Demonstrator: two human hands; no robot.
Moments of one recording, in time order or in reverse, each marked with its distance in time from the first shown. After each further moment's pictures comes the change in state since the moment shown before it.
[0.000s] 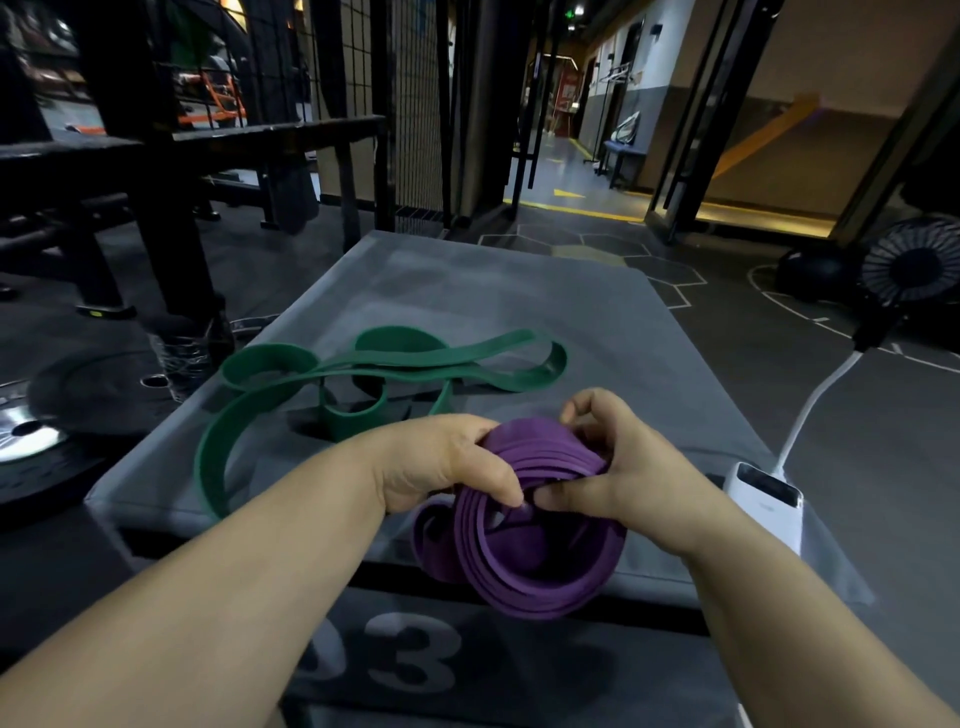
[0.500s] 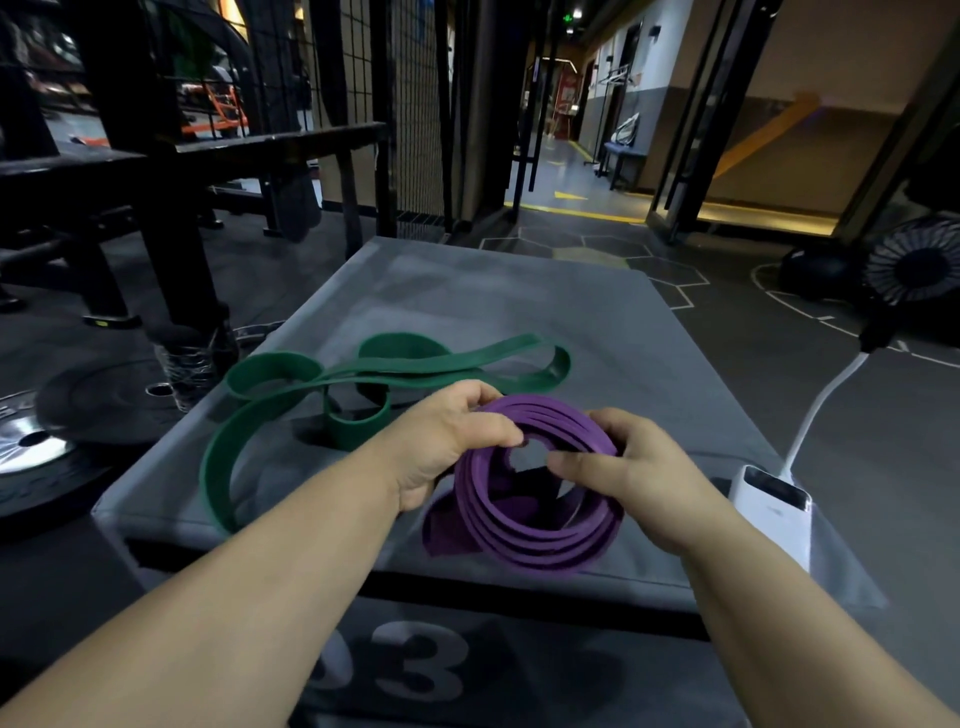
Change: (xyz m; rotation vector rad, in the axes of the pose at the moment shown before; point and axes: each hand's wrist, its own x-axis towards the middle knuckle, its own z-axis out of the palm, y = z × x) left_hand 0.011 -0.004 -0.002 -0.228 0.392 0.134; right_hand 0.010 0.010 0.003 0.231 0.066 0.031
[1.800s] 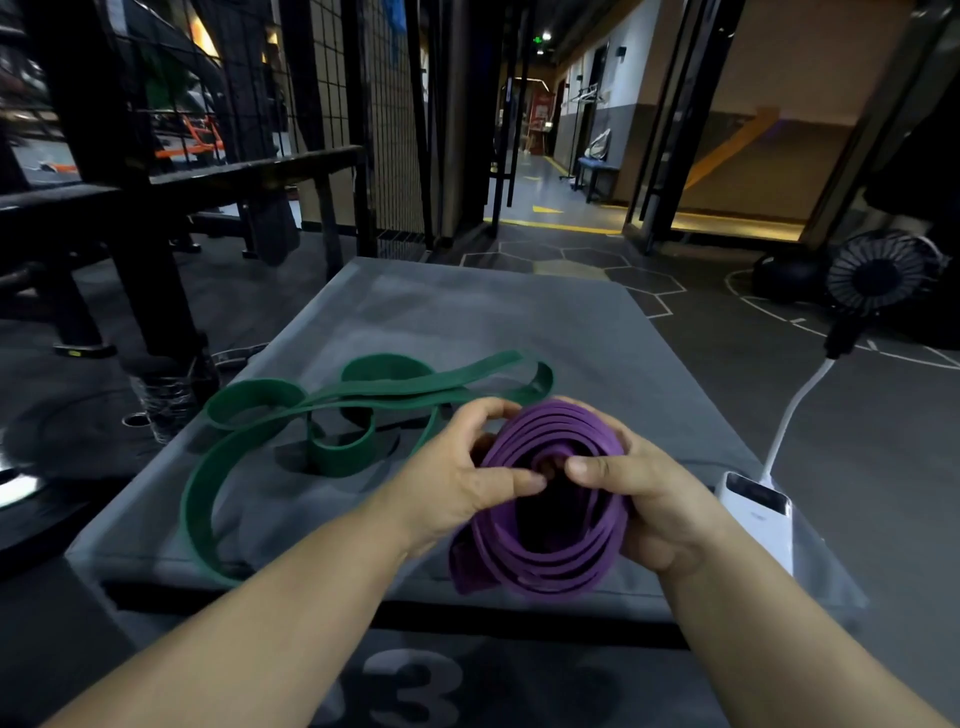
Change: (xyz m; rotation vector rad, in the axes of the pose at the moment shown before) left_hand -0.004 -0.012 0.013 0.180 0.009 0.148; right_hand 0.005 0.004 -0.007 0.711 -0.346 -0.013
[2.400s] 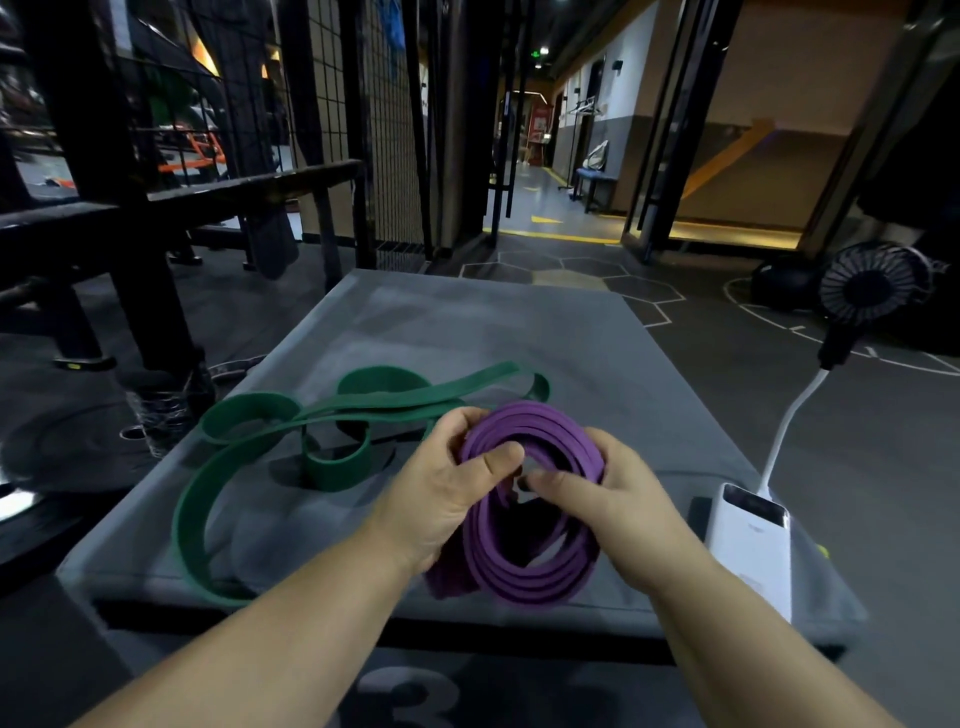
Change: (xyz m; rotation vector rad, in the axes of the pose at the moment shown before) left_hand 0.001 -0.002 0.009 -0.320 0.097 0.092; right_hand -0.003 0.009 0.016 -0.585 0.414 -0.133
